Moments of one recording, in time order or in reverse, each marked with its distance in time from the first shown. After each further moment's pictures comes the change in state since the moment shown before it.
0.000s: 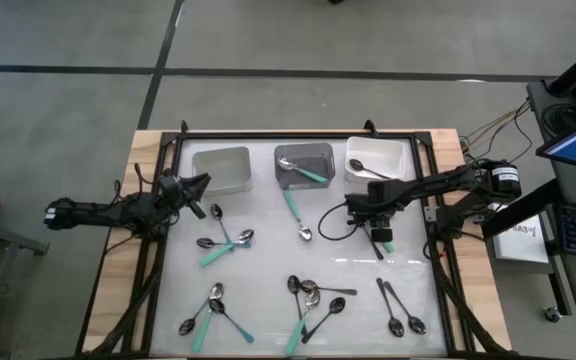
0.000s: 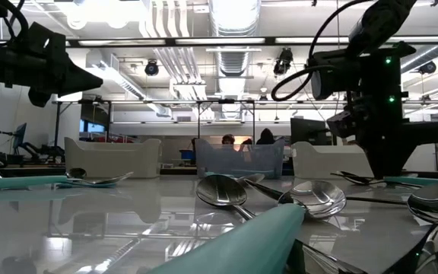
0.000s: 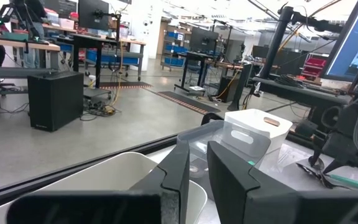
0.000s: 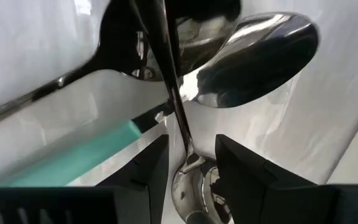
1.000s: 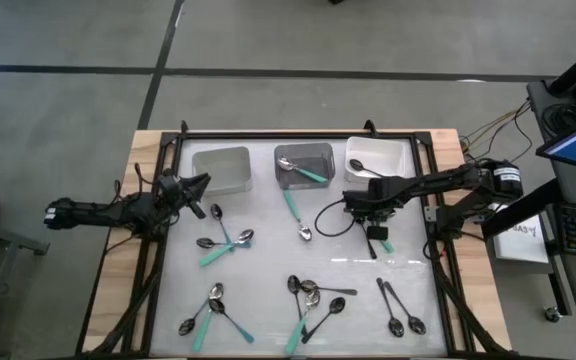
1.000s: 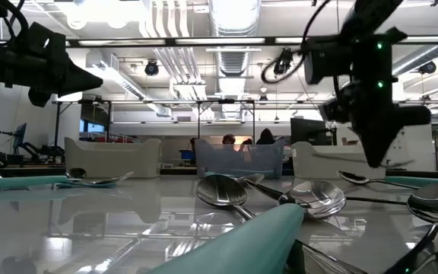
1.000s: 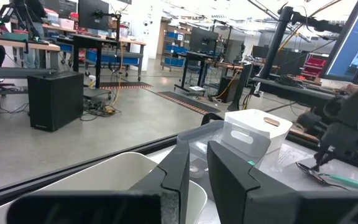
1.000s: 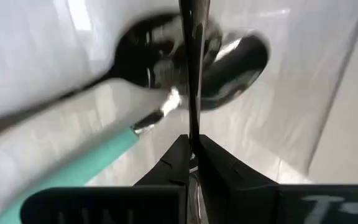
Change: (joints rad) left arm 0.000 0.000 0.000 0.000 0.000 0.000; right arm -0.005 -0.028 0.103 -0.101 0.014 0.102
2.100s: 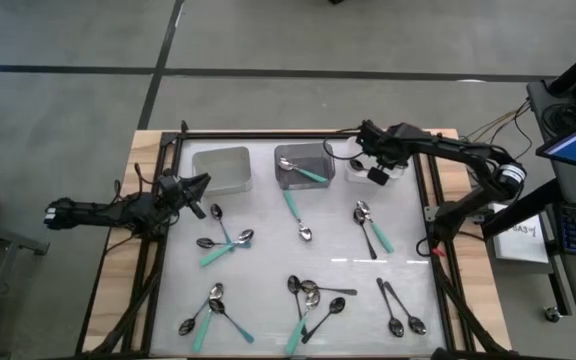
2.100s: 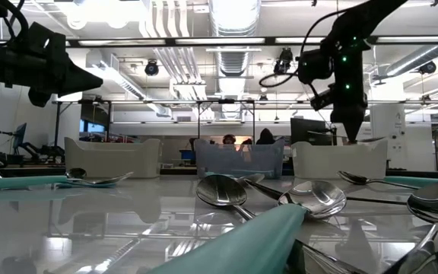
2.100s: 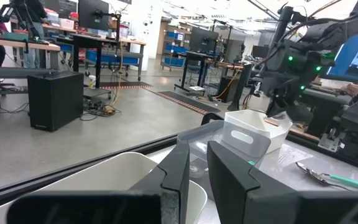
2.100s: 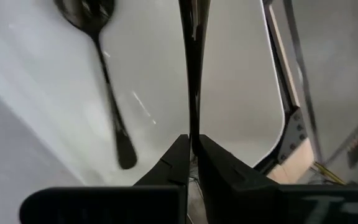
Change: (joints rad) left arm 0.000 0.000 0.000 0.000 0.000 0.000; right arm -0.553 -0.011 0.181 -0.043 0.228 -0.105
